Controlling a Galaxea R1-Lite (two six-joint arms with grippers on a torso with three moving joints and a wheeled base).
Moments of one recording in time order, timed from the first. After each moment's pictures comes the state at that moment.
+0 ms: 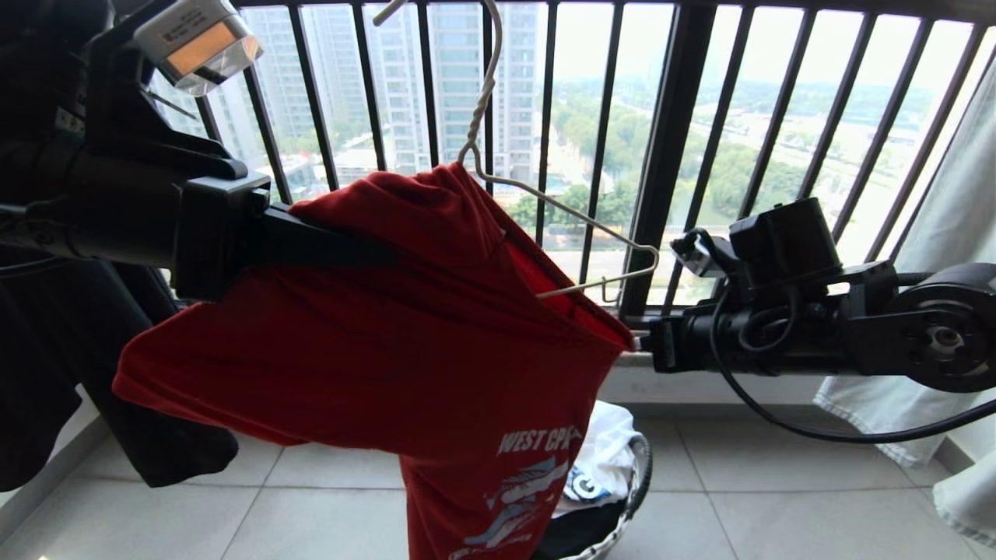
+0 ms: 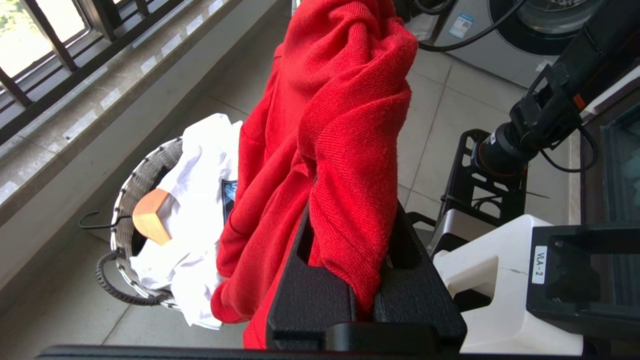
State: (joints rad) left arm -0.30 1.47 -1.53 0.54 -0.90 0.28; right arm 0.41 1.73 -1.14 0.01 0.04 0.23
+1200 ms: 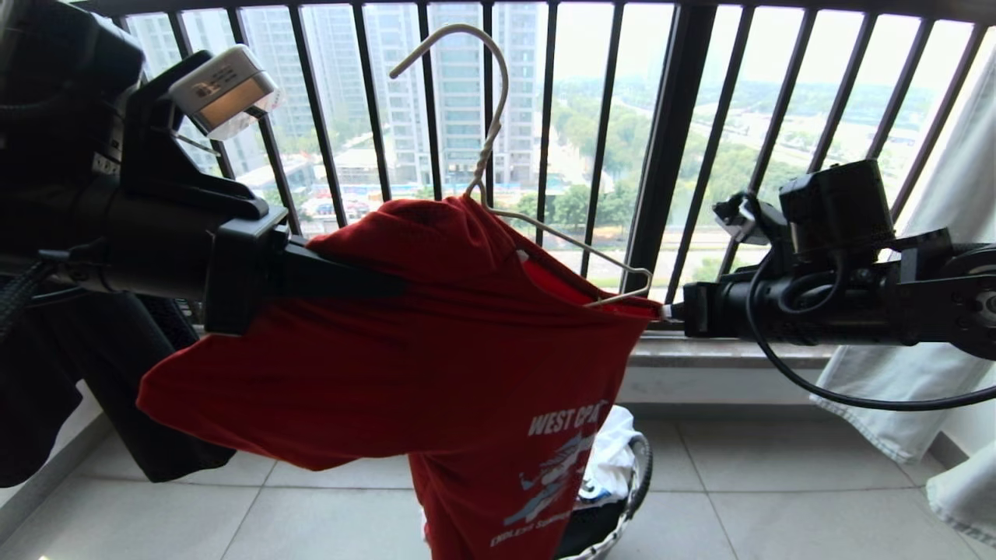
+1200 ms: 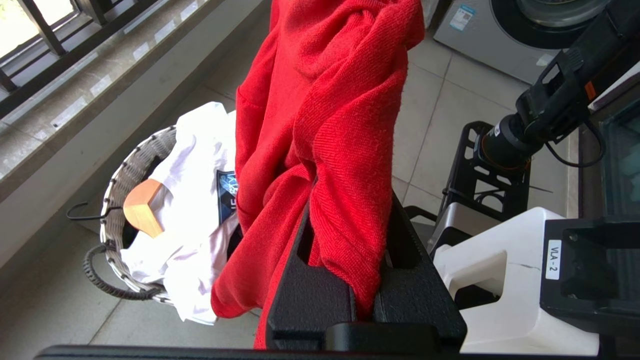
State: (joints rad) left arm -0.31 1.47 -1.42 0.46 -0.89 0.28; right arm 0.33 1.68 -1.19 0.04 0.04 0.22
